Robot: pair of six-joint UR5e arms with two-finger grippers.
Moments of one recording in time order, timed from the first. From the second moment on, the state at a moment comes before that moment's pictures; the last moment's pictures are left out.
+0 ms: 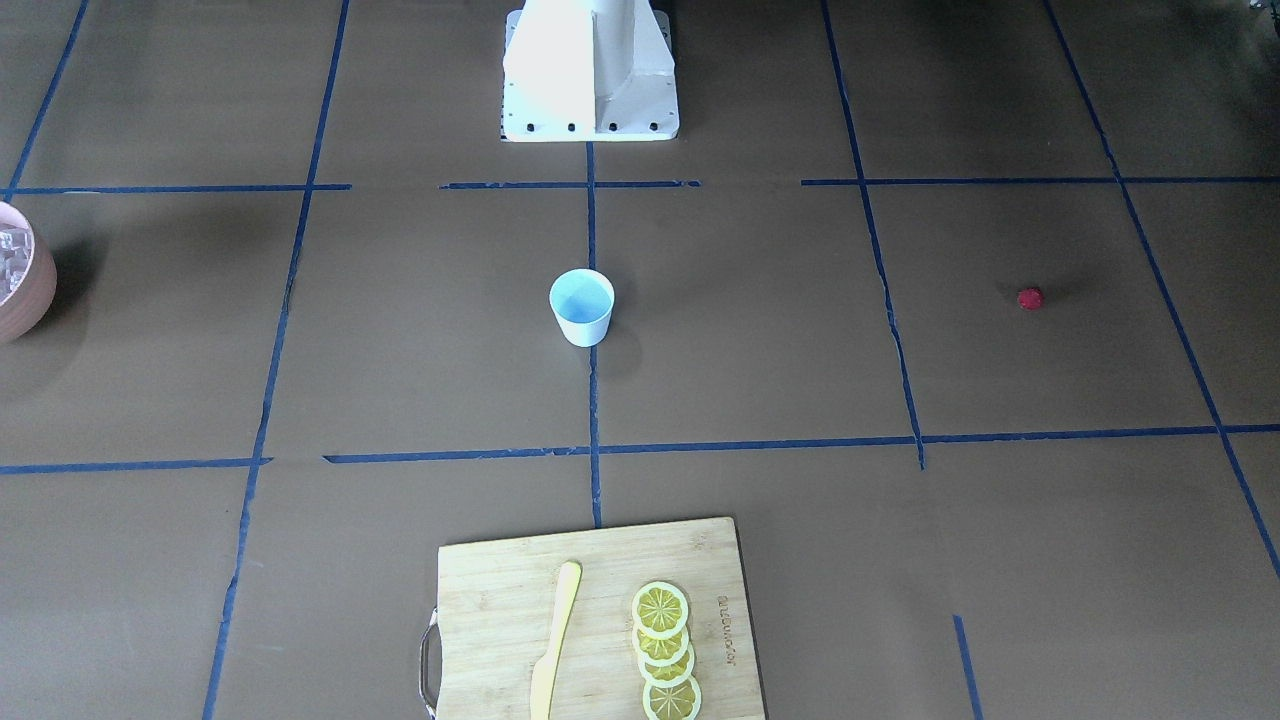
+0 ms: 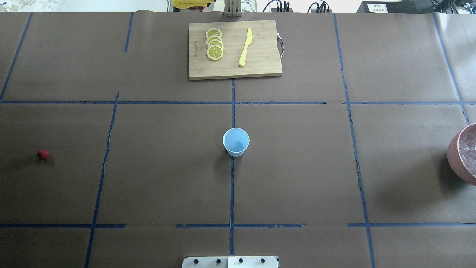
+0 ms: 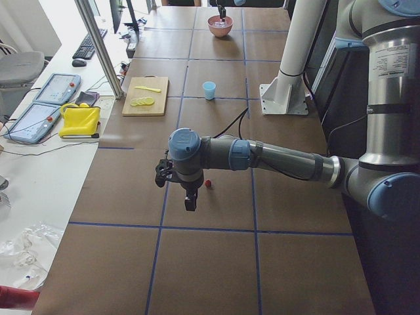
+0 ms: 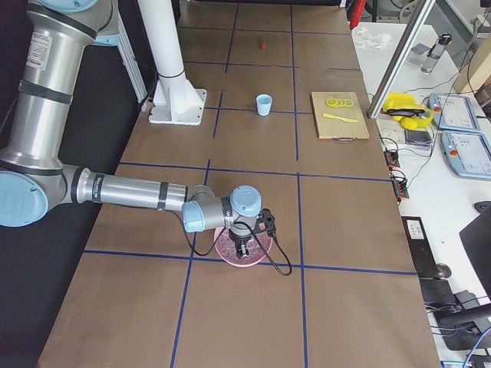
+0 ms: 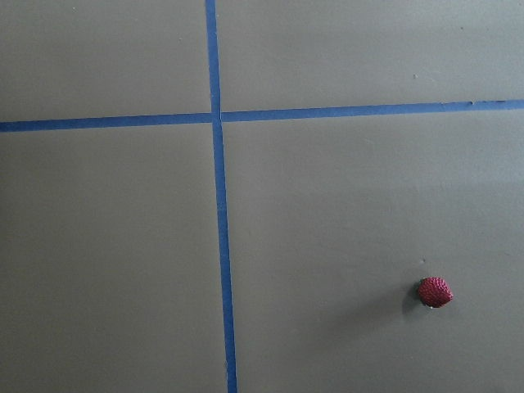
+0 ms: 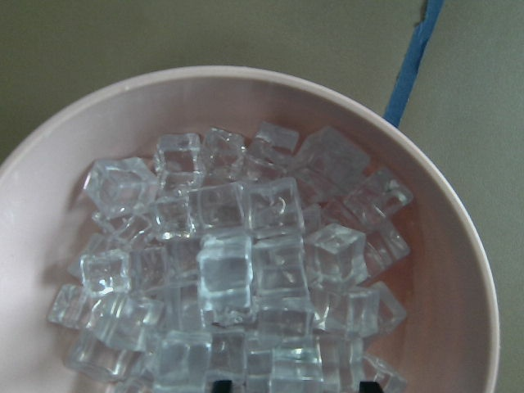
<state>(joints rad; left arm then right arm) -1.55 -1.49 -1.85 -1.40 -2.42 0.03 1.30 -1.85 1.69 -1.27 2.33 -0.01</state>
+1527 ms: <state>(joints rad) -1.55 -1.47 -1.88 -1.40 -2.42 0.03 1.30 -1.84 1.68 -1.26 2.33 -0.01</state>
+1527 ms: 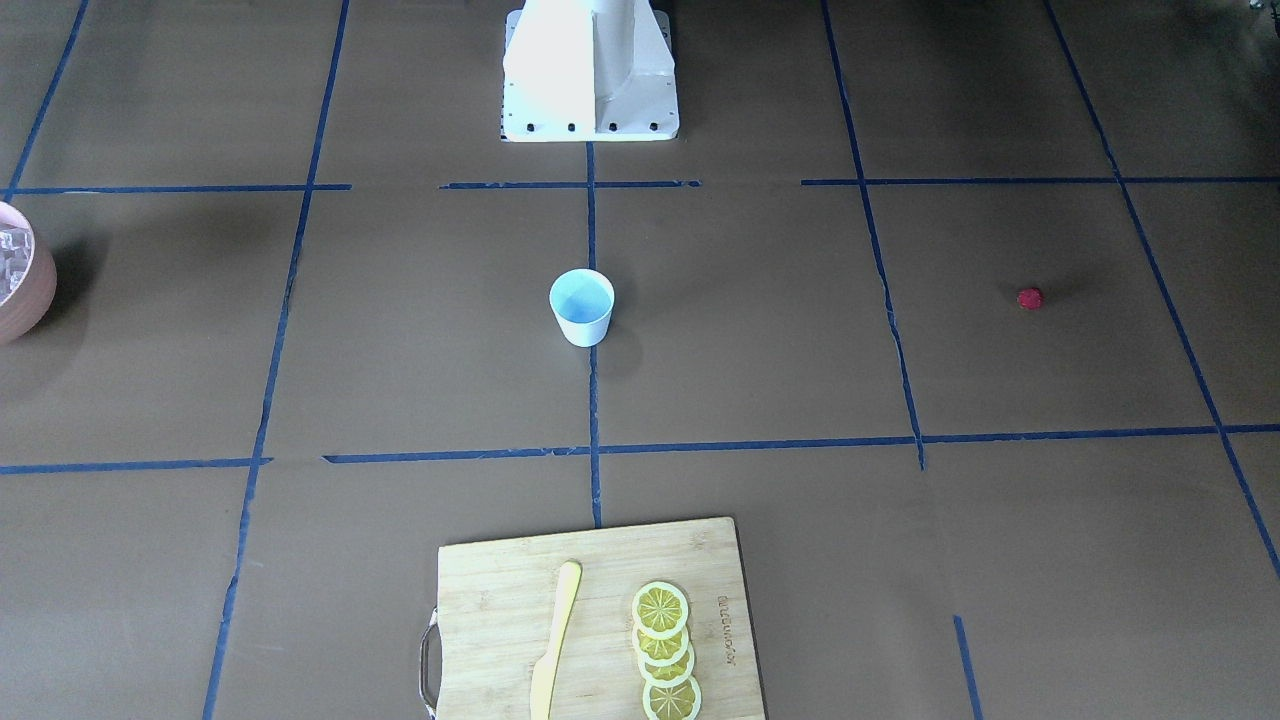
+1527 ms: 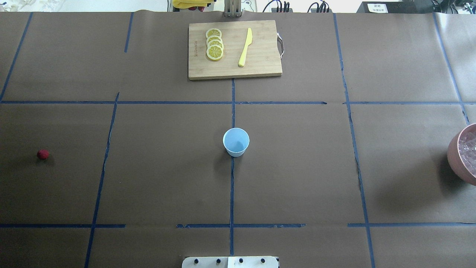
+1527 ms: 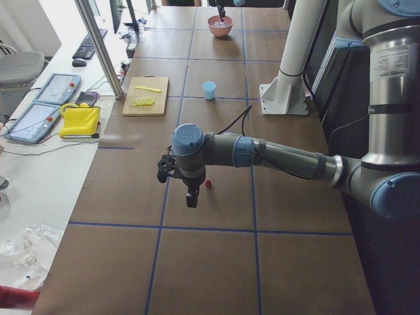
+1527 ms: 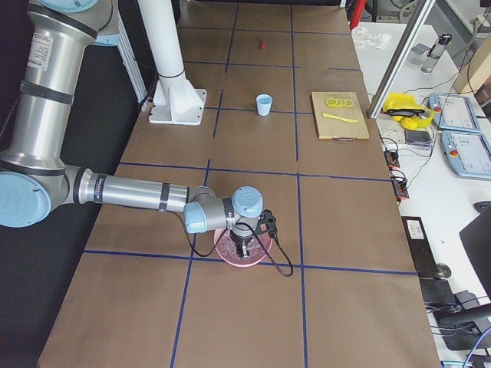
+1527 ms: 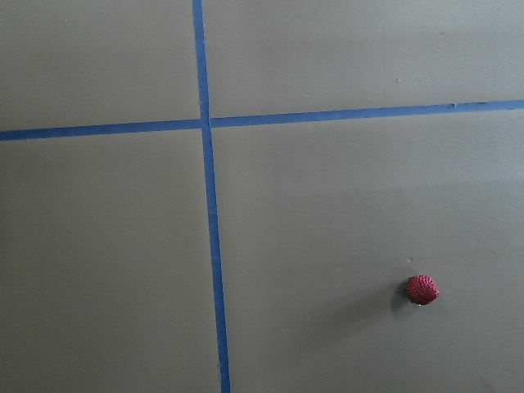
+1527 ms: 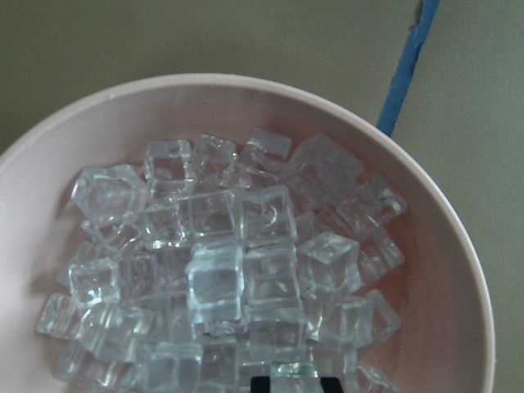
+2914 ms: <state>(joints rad) -1.55 -1.47 -1.88 -1.40 -2.43 0.03 1.10 -1.51 2.03 -1.36 2.37 0.71</state>
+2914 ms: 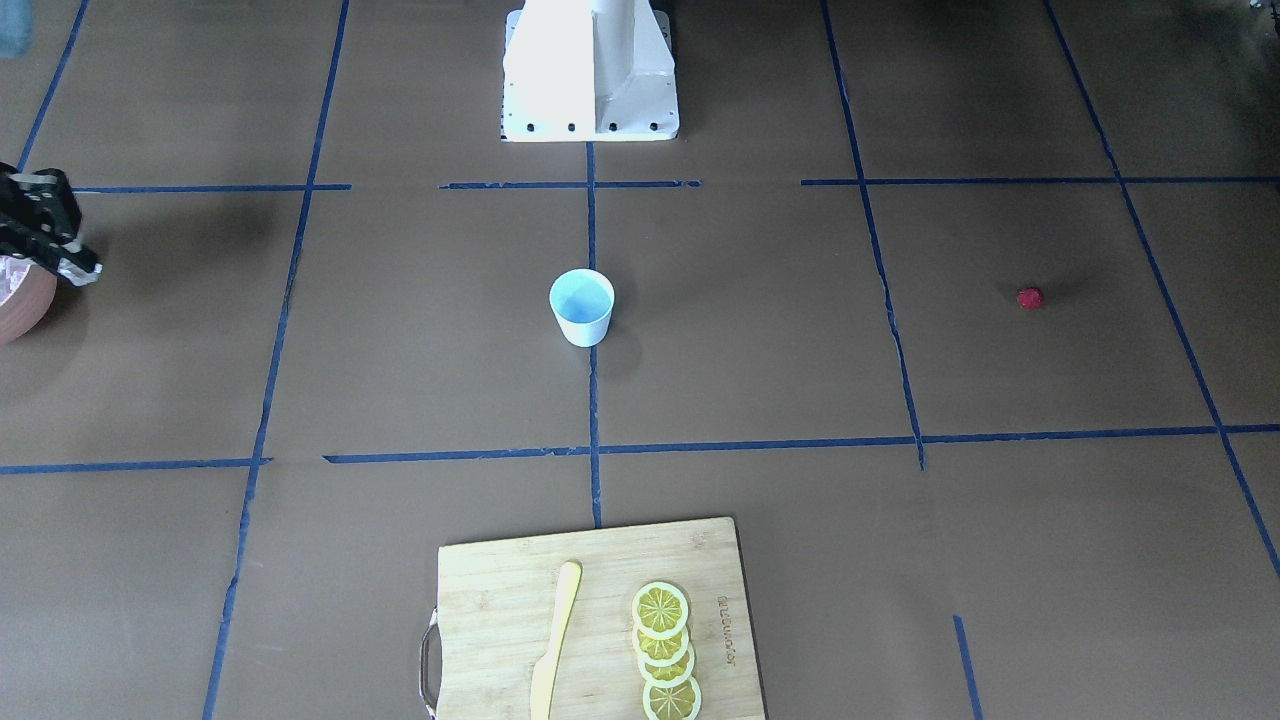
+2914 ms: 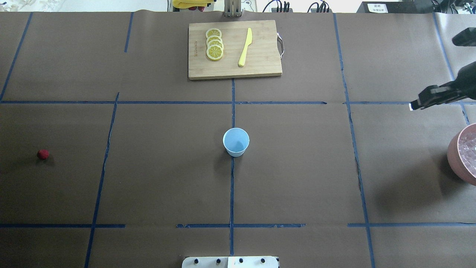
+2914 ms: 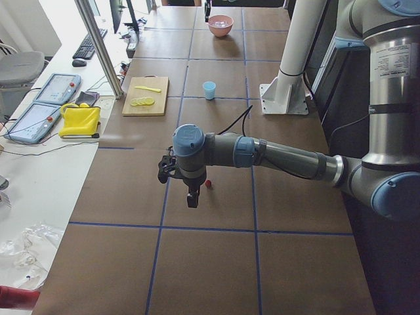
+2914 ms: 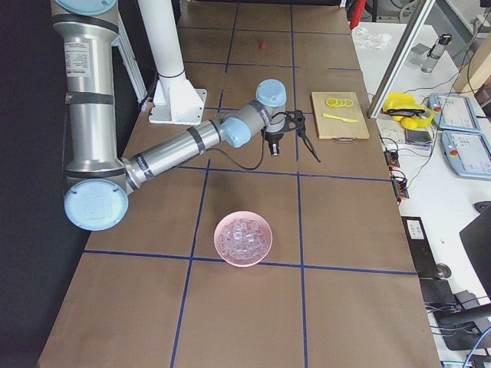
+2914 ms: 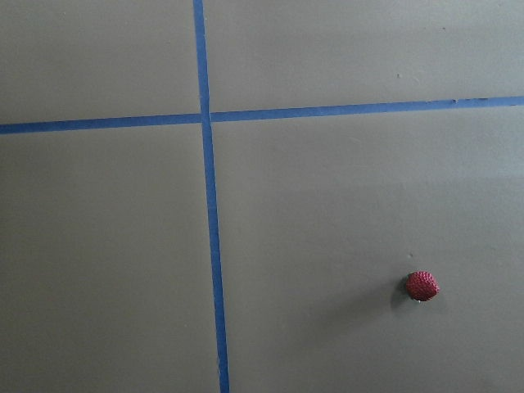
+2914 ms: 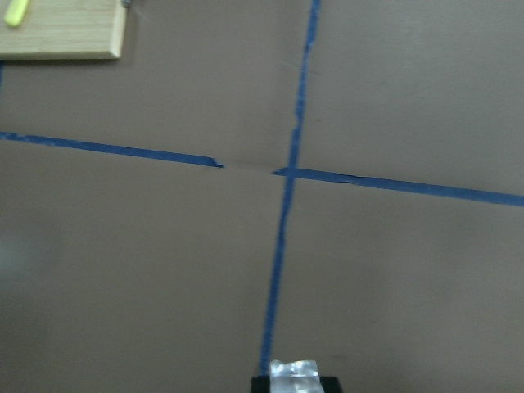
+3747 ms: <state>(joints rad) -1.55 -1.47 -1.89 -1.40 -2.43 0.03 0.66 -0.98 1.80 -1.35 2.09 1.25</state>
